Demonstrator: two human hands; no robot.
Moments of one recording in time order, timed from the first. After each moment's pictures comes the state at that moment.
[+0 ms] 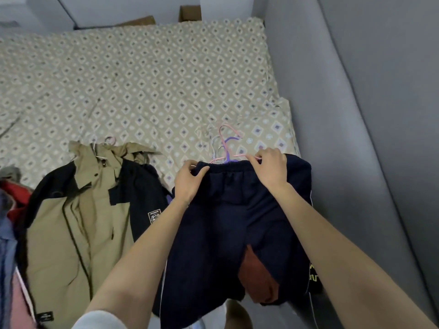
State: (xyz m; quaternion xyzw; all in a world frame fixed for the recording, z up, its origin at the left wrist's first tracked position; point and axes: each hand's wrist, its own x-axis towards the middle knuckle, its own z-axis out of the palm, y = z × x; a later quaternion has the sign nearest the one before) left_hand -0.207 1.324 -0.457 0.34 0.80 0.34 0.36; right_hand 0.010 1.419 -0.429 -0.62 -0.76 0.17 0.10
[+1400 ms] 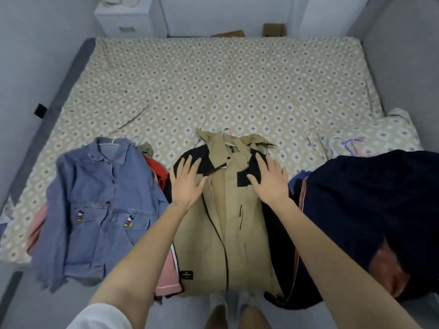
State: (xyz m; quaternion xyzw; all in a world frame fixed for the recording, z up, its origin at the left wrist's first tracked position) left_hand -0.669 1.042 -0.420 0.54 0.82 0.12 0.11; right_hand -0.432 1.145 -0.385 -0.55 -0.82 0.18 -0.02
